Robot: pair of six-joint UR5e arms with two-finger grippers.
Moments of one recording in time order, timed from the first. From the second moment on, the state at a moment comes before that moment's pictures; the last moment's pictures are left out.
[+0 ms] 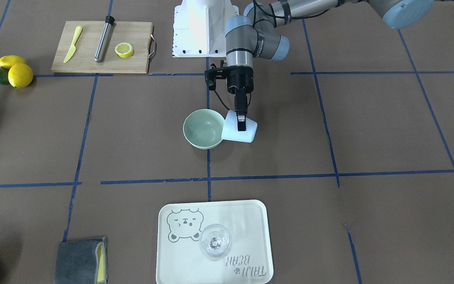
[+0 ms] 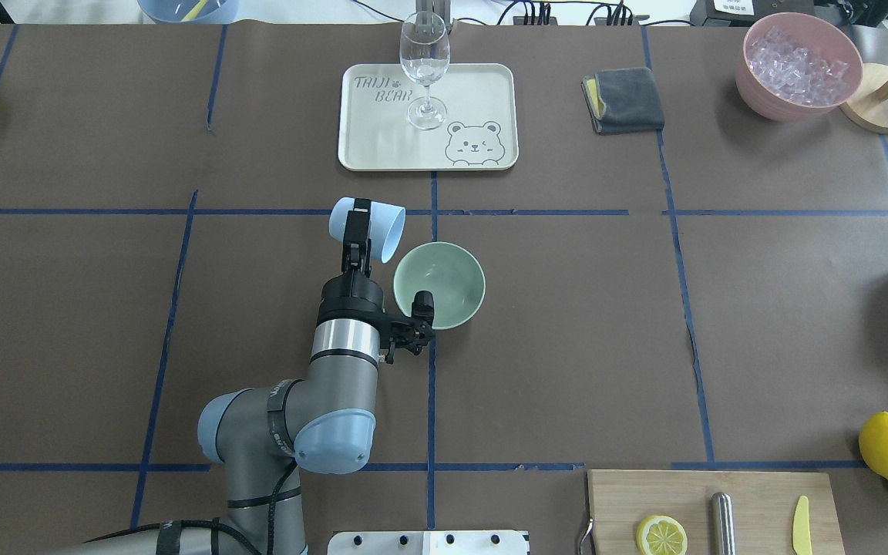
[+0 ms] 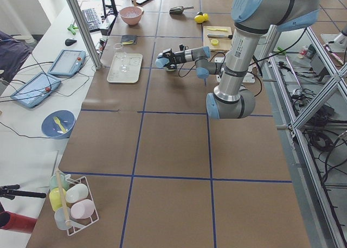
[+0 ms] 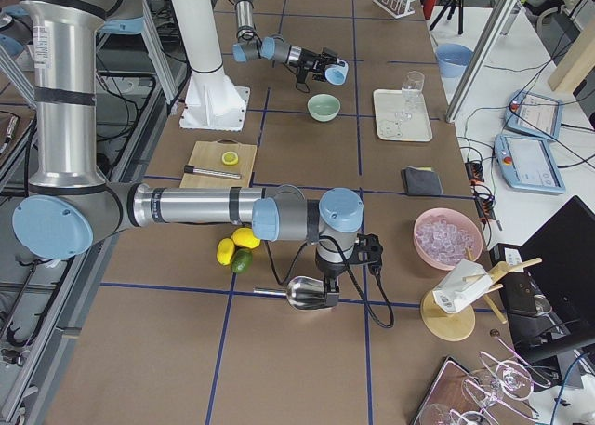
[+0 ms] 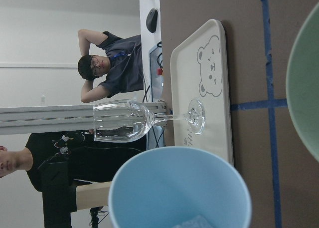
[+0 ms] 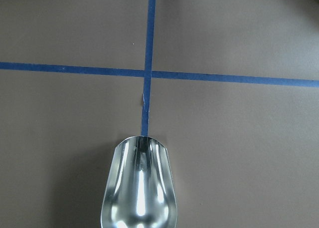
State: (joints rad) left arm -0.22 -2.17 -1.48 -2.20 -0.43 0.54; right arm 1.56 -1.63 1.67 -1.59 2.28 -0.01
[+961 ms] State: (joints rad) left arm -0.18 -2.19 -1.47 -2.20 -0.31 0.86; right arm 1.59 -1.64 1.64 -1.59 2.28 -0.01
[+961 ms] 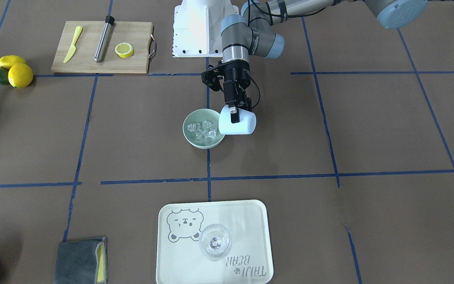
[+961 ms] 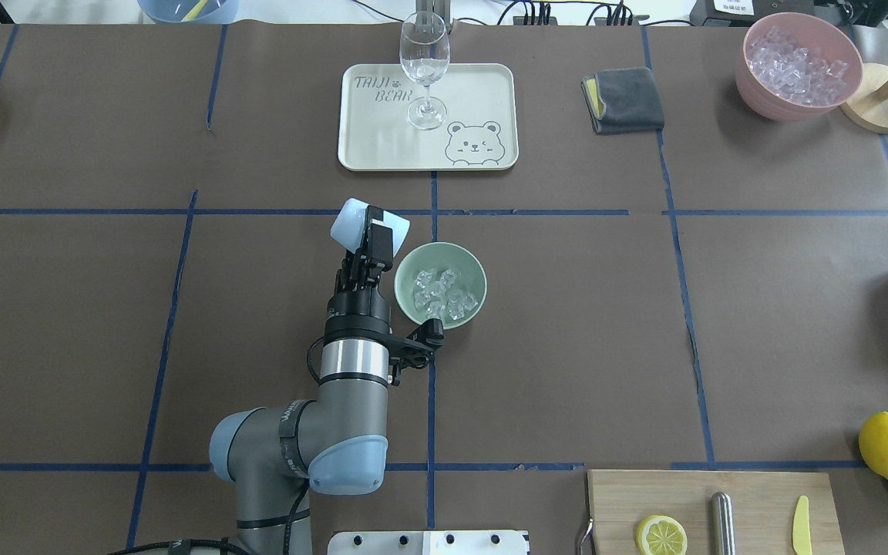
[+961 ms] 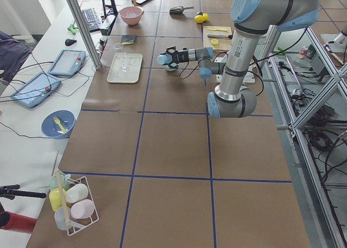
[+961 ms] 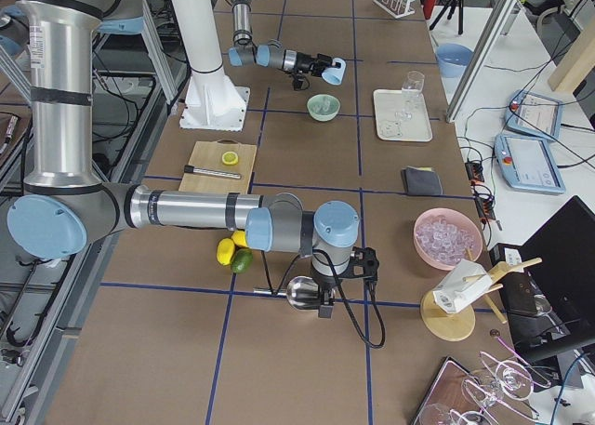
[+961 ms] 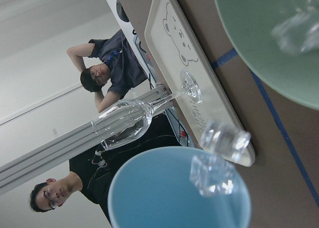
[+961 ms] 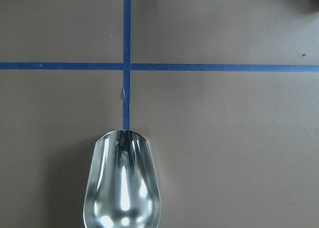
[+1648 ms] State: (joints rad) left arm -0.17 -2.18 -1.48 -2.29 -0.31 0.86; right arm 1.60 -1.65 1.64 -1.59 2.28 -0.01
